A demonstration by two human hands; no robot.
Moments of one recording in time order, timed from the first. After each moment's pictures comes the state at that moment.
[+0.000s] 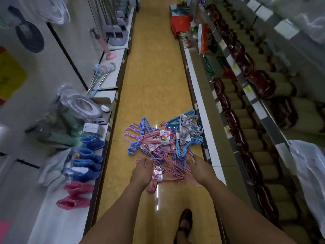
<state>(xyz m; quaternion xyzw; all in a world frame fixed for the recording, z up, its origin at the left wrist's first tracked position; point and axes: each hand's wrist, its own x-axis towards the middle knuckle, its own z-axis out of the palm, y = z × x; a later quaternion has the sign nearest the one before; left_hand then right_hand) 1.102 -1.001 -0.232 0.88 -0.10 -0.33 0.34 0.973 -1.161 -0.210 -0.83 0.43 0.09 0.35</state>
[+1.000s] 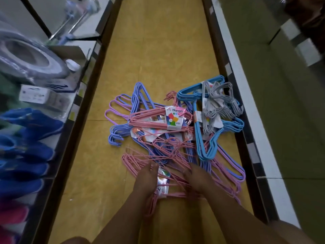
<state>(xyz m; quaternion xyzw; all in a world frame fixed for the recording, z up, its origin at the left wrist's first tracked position) 1.223 -1.112 -0.707 0.87 -0.10 -0.39 0.28 1.117 -1.264 -0.715 -0.82 0.39 0.26 0.32</state>
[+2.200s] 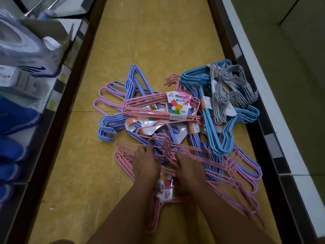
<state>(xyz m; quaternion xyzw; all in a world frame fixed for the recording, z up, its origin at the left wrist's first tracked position) 1.261 -1.137 -0.805 0.95 -0.21 -0.18 0.13 1.155 -1.233 -0.799 -0.93 0.31 0.05 0.21</state>
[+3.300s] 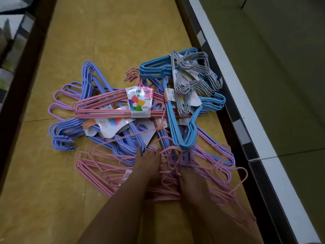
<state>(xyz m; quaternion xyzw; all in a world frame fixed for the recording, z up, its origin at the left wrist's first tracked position) 1.213 -1.228 -0.837 0.80 -0.53 -0.26 -0.15 1.051 -1.289 -0.849 -0.90 0.36 0.12 0.23</state>
